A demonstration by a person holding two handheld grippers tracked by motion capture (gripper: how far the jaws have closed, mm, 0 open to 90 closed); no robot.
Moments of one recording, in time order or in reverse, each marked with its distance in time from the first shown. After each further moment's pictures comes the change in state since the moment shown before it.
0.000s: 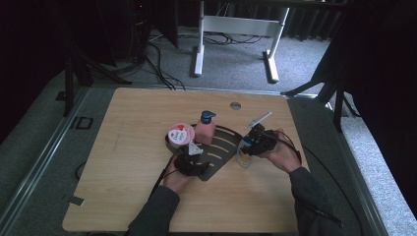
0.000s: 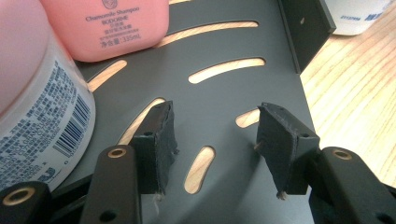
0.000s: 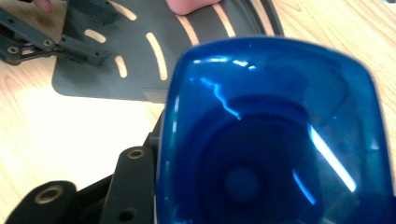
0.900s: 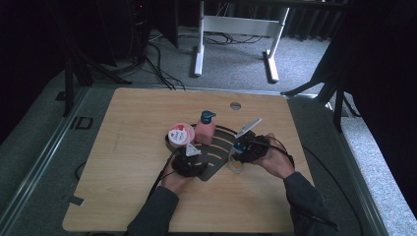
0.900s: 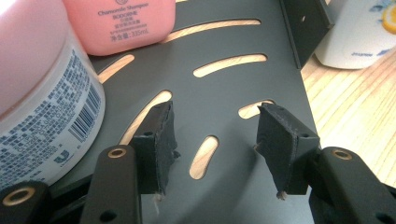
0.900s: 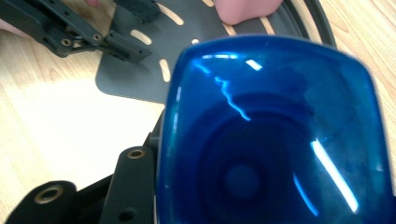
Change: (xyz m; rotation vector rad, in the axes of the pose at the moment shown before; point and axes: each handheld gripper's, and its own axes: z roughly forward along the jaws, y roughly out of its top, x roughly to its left) left arm 0.001 -0.005 -0.006 -0.008 0.004 -0.012; right arm 0.034 0.006 0.004 -0.012 0.041 -0.090
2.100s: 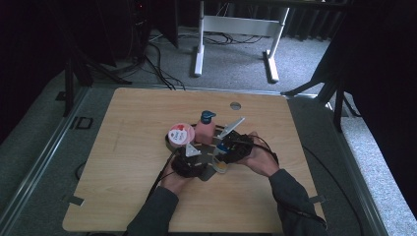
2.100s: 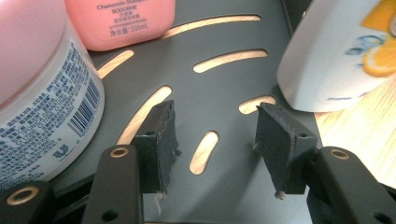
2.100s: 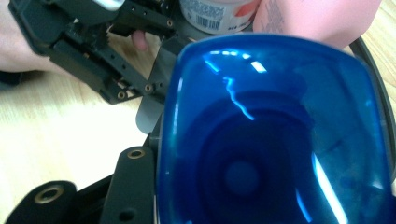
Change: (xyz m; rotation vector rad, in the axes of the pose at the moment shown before) left arm 0.000 -0.002 0.000 0.003 -0.004 0.000; right arm 0.024 0.034 0.015 -0.030 0.066 -0.067
